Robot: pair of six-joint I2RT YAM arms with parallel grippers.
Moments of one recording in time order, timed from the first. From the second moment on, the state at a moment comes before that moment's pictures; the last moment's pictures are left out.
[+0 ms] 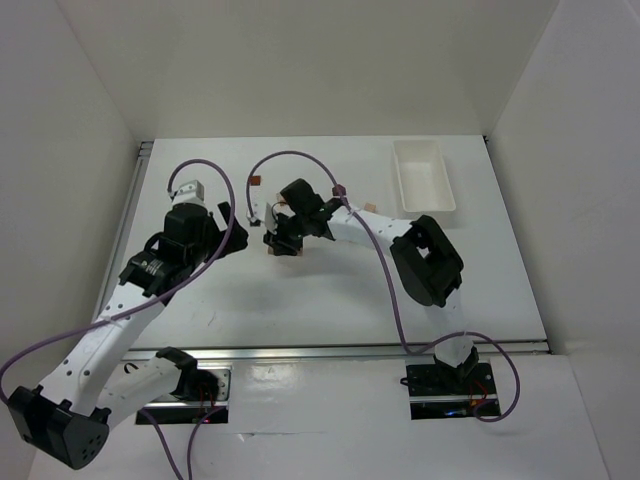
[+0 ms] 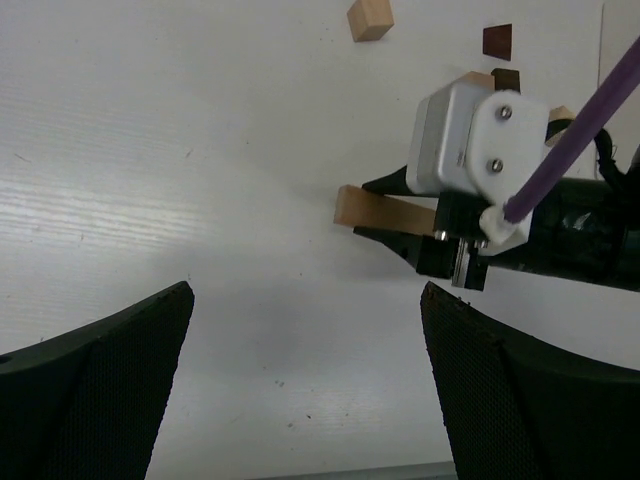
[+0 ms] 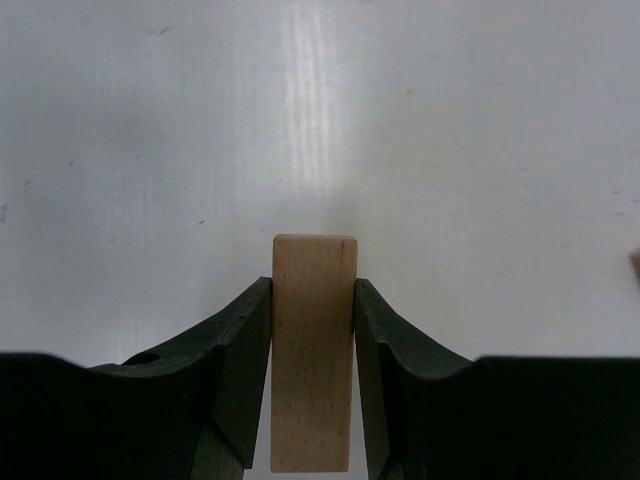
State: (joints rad) left arm -0.37 0.93 0.93 -0.60 -0.22 -0.62; right arm 0.77 2.09 1.60 -0.32 -0.45 -0.57
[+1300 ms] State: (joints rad) left arm -0.37 0.93 0.92 -0.62 -0.22 -0.62; right arm 0.77 2.11 1.50 -0.31 -0.48 -0.75
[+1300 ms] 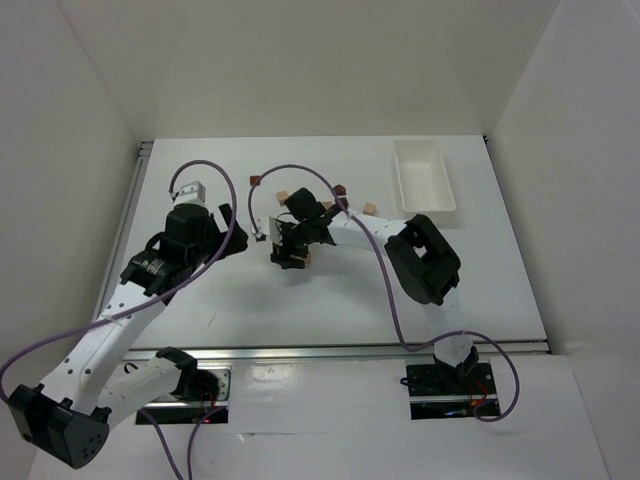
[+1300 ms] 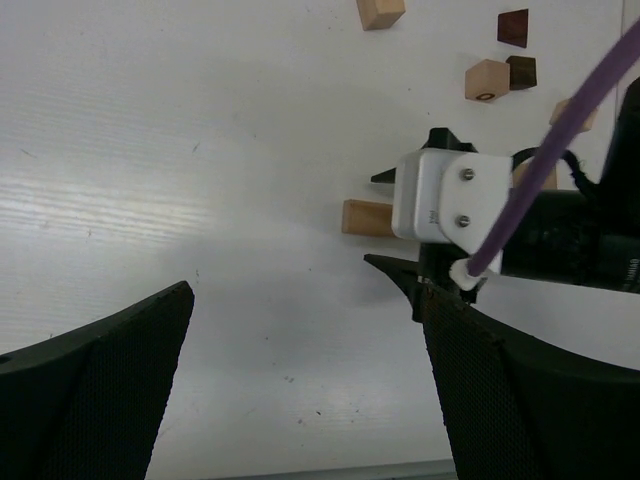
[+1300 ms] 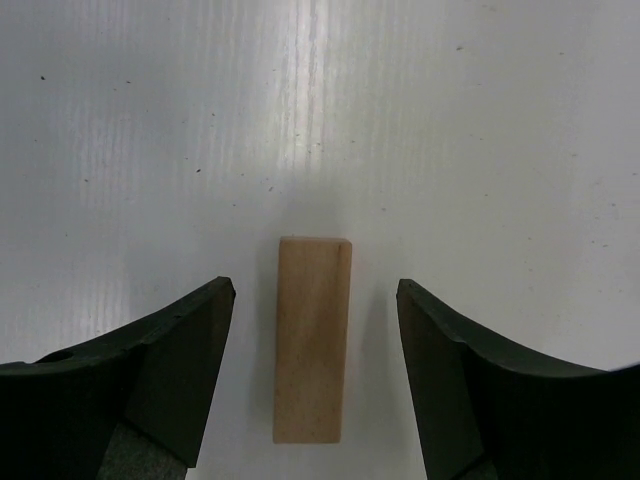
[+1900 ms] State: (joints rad) left arm -0.37 1.57 1.26 -0.37 0.03 0.05; right arm 0.30 1.87 1.52 -0.41 -0.66 -0.71
